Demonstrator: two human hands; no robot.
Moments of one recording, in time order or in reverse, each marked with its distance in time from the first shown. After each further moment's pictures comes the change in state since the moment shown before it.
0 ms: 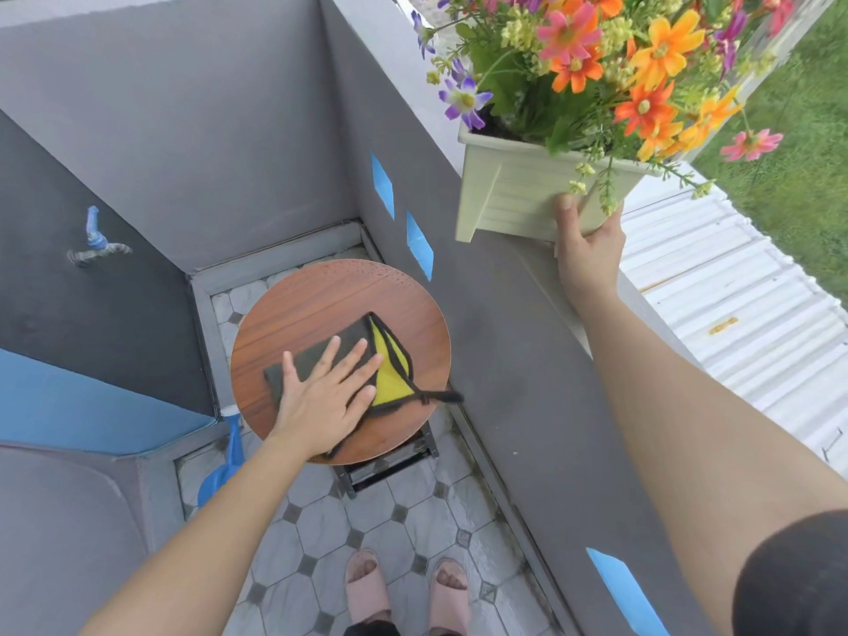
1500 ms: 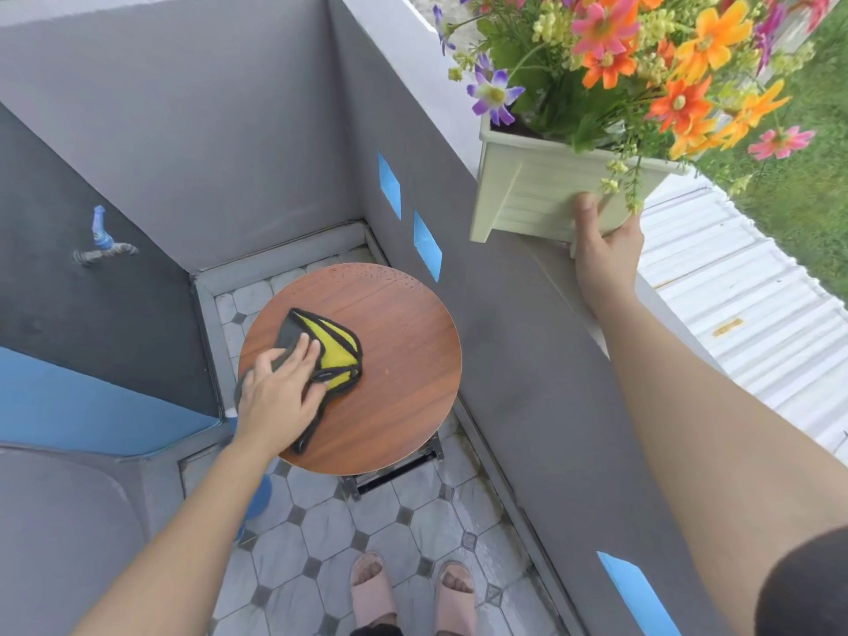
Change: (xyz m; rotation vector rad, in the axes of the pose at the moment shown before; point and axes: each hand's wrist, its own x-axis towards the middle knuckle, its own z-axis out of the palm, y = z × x) left_hand -0.011 -0.053 -0.006 -0.116 0.181 -0.175; right_hand -0.004 -0.005 0.001 -0.039 0.046 -0.017
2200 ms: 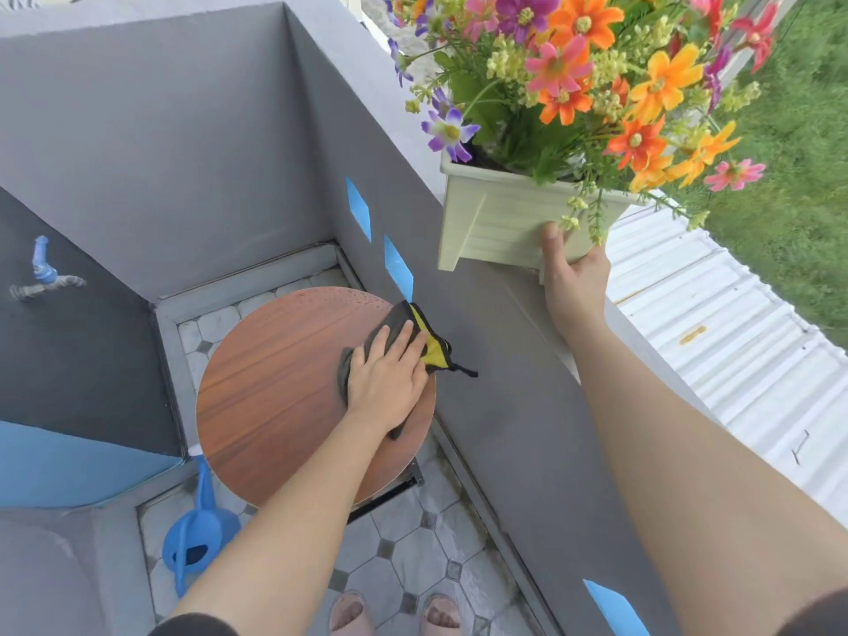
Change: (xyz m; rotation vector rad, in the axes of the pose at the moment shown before) left_hand 0.075 0.144 0.026 0.042 -0.069 0.185; right_hand 0.004 0.005 0.001 -0.010 -0.025 0.039
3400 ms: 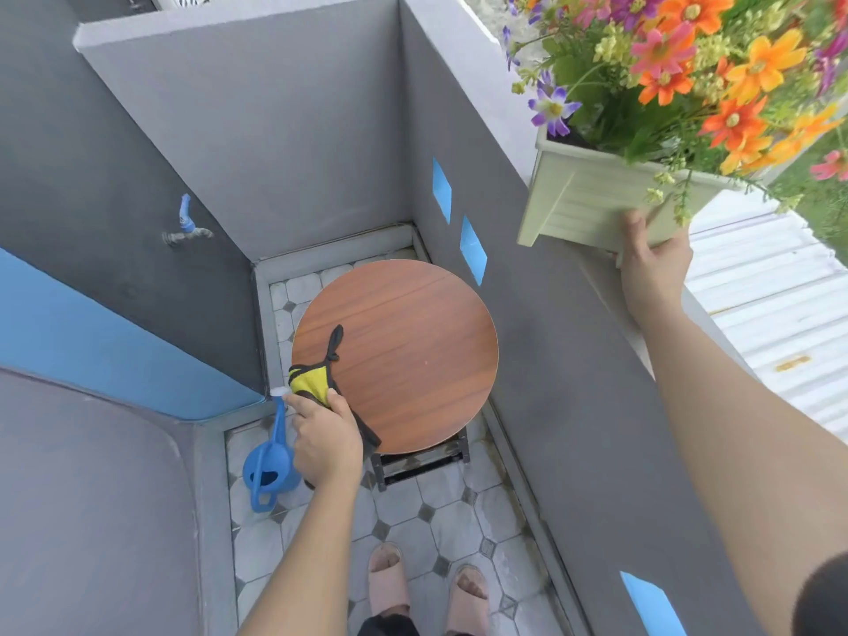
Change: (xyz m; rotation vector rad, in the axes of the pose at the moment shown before) left_hand -0.145 -0.058 0.006 -0.447 0.279 -1.158; right_hand -0.006 -0.005 -0.005 0.098 -0.045 -0.042
